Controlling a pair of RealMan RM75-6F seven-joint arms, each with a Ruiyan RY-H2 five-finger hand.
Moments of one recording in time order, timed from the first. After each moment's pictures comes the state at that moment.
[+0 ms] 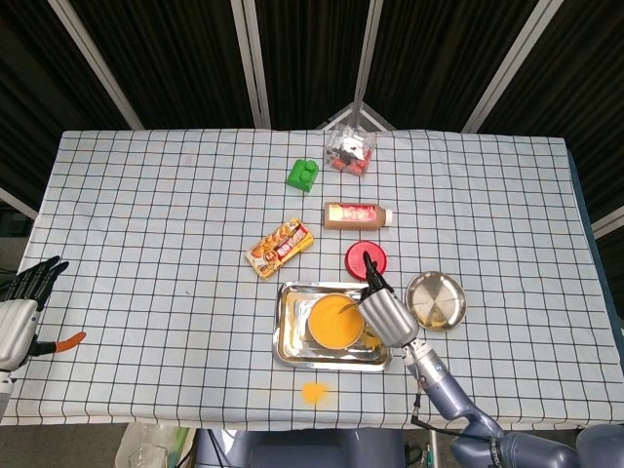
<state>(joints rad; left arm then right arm) -0.15 -1.08 -0.04 -1.64 1.46 1.38 -0.14 0.51 -1.72 0.10 -1.27 -1.68 1.25 -1.18</state>
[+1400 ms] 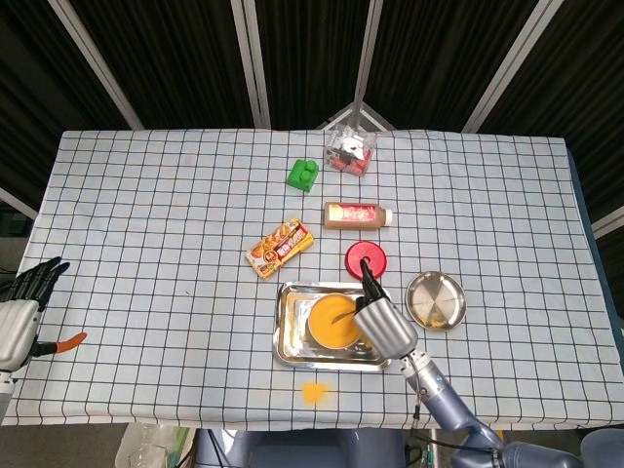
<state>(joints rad) -0.15 -1.09 -0.04 -1.64 1.46 1.38 -0.13 0.48 -1.70 0.07 -1.35 -1.71 1.29 -1.16</state>
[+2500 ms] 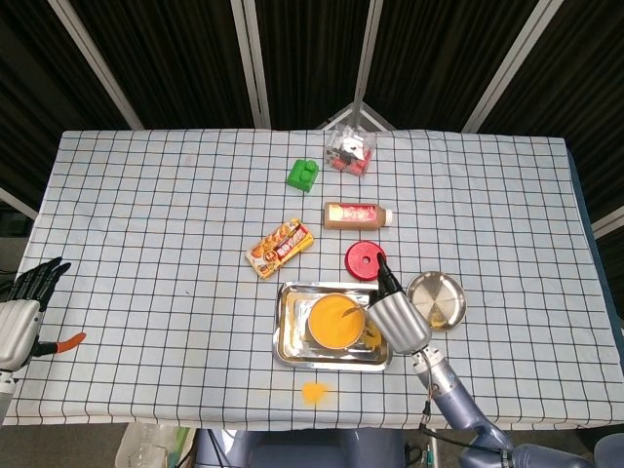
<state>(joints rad) -0.15 -1.08 -0.04 -1.64 1.46 1.38 -0.13 0.47 -1.65 0.11 -1.40 -1.68 1.32 -1.09</state>
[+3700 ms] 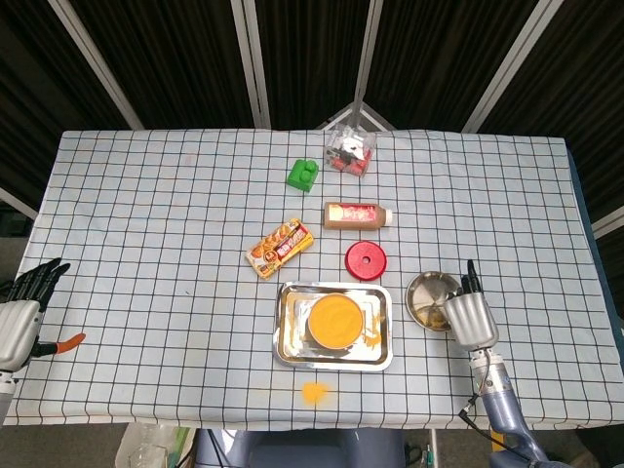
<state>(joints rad) -0.15 -1.09 -0.04 -1.65 1.45 1.37 -0.11 0.33 -1.68 0.08 -1.10 -1.44 1.30 -0.86</state>
